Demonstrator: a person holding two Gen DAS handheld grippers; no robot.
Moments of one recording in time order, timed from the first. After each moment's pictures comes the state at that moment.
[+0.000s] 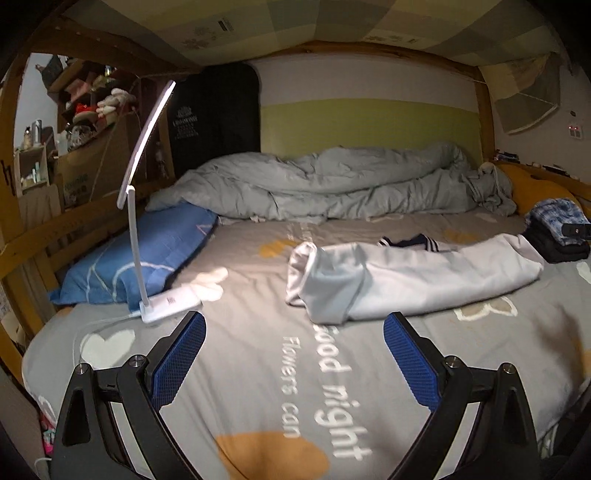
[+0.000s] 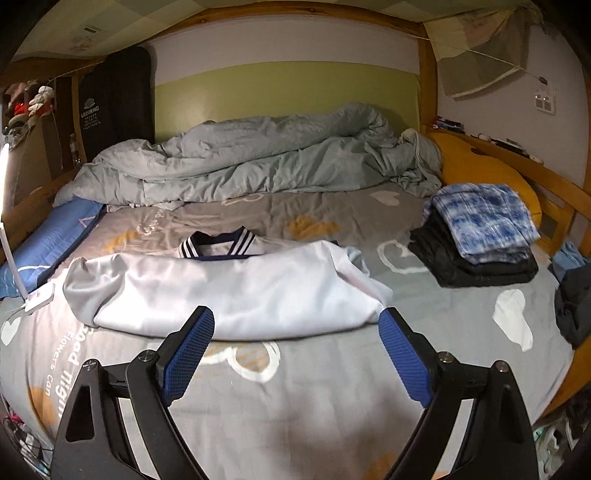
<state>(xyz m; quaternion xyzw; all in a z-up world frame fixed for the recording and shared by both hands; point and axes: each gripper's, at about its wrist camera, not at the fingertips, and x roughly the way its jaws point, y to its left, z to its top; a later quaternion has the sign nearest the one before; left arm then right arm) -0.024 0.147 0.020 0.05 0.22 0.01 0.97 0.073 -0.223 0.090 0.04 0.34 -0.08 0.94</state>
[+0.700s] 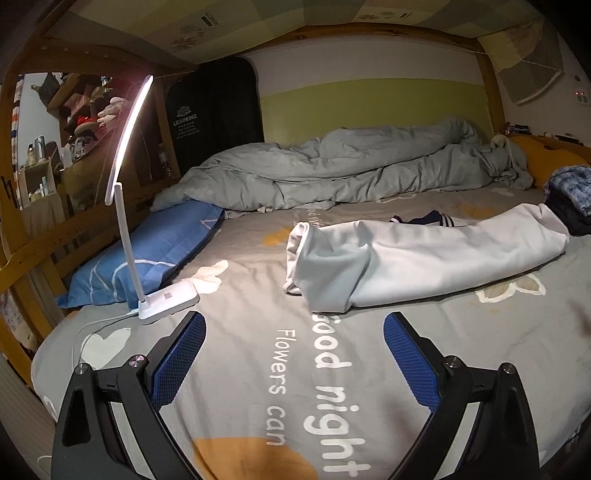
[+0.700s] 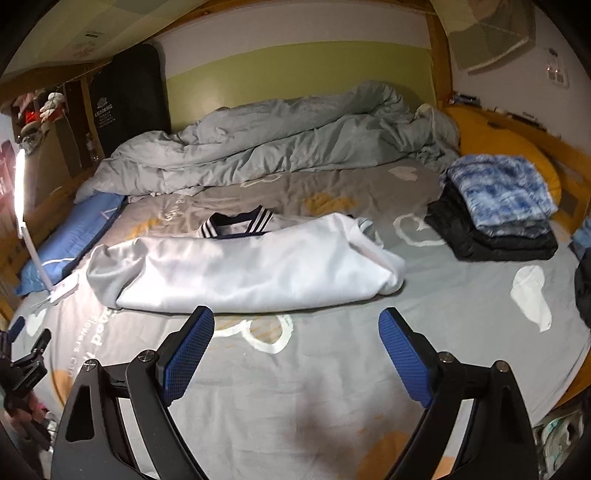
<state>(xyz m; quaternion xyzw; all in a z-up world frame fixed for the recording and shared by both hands) 0.010 0.114 -0.022 0.09 0.23 0.05 0.97 0.061 -0.243 0.080 0.08 0.37 -0.03 0.93</state>
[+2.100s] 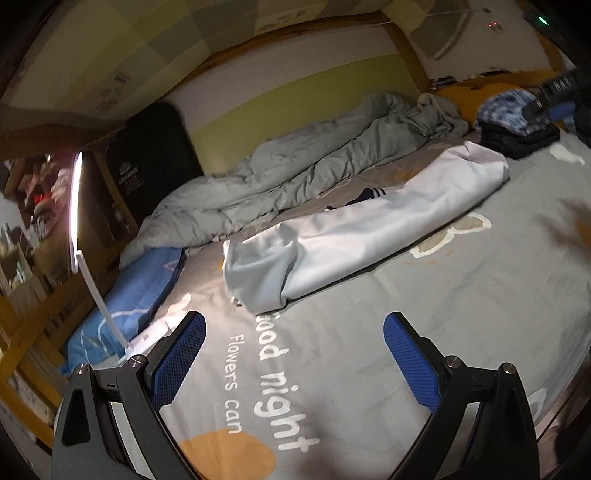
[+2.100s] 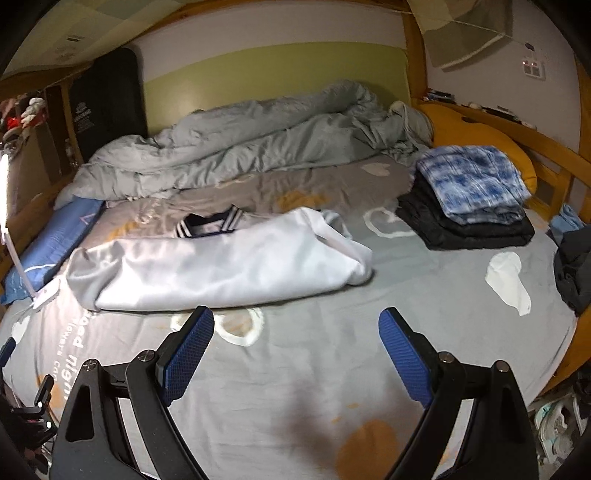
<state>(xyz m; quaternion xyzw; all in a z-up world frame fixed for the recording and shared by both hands) -0.032 0.035 -0.051 0.24 0.20 -0.03 0.95 0.047 -0.261 0.072 0.08 0.37 -0.08 0.92</state>
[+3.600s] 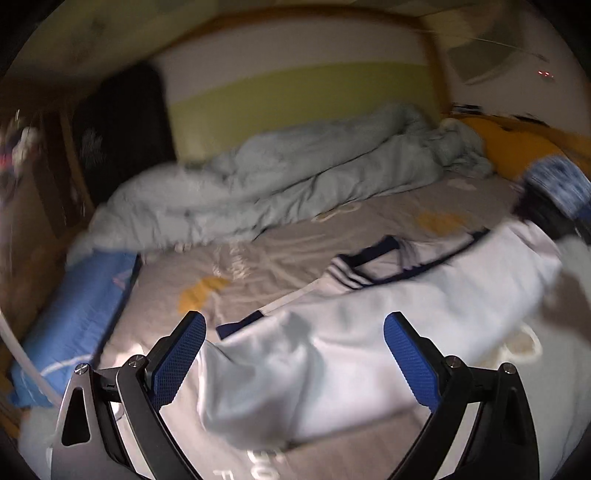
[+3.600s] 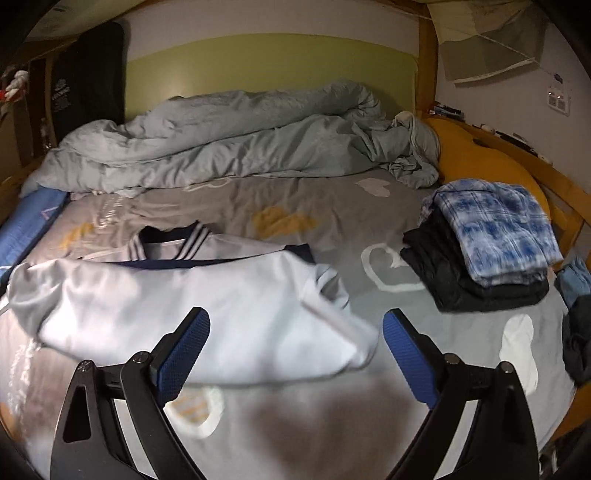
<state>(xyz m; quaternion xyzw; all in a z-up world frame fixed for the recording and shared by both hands) 0.211 0.060 0.015 0.13 0.26 -0.08 0.95 0.182 -0.278 0.046 0.02 0.38 -0.11 0.92</state>
